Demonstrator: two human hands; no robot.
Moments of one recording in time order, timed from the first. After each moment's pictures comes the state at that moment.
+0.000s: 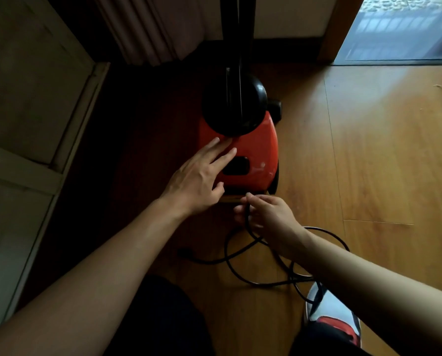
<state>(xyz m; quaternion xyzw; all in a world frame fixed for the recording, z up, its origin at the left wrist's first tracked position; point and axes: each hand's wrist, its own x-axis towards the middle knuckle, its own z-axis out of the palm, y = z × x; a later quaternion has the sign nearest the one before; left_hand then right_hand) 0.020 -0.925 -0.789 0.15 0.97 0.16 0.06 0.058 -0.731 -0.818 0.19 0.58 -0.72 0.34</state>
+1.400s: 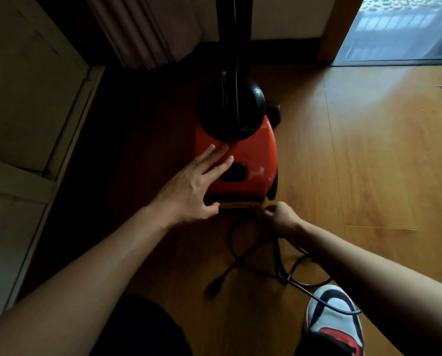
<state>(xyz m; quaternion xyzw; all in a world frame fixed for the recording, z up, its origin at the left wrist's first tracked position) 0.018 -0.938 -0.790 0.19 0.96 0.15 0.12 0.015 -0.698 -0.906 0.12 0.81 -0.43 0.38</state>
